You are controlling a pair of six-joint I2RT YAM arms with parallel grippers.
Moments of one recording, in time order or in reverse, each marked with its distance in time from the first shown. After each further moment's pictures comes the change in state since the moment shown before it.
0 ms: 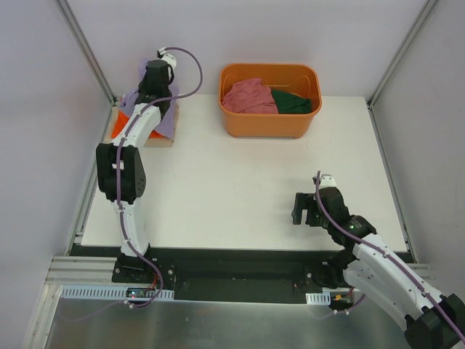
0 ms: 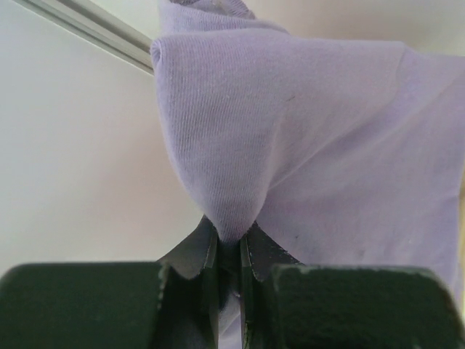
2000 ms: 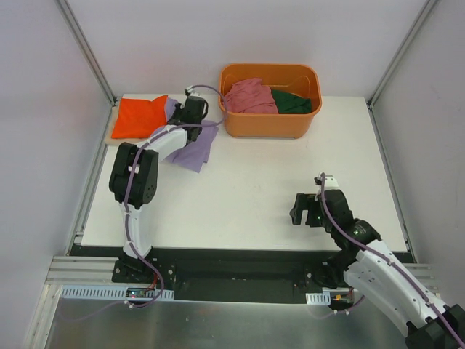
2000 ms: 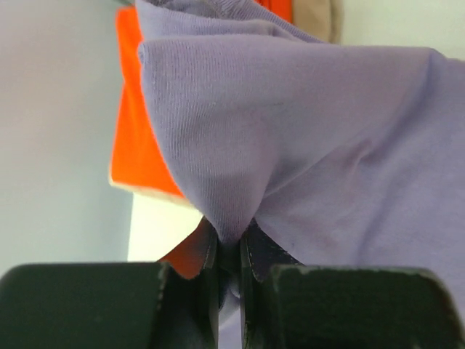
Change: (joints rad) left arm -0.209 0.002 -0.351 -0.053 -0.192 -0.332; right arm 0.006 -0.086 -0.008 0.000 -0.043 0.011
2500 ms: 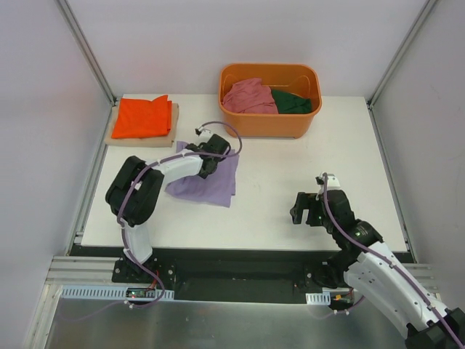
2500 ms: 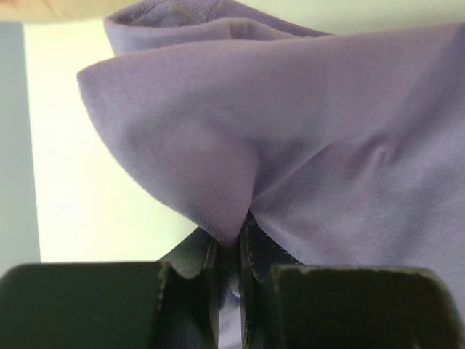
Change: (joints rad) left arm -0.283 -0.150 -0.259 -0.420 -0.032 -0.610; right arm 0.000 -0.017 0.010 -0.003 0.004 0.000
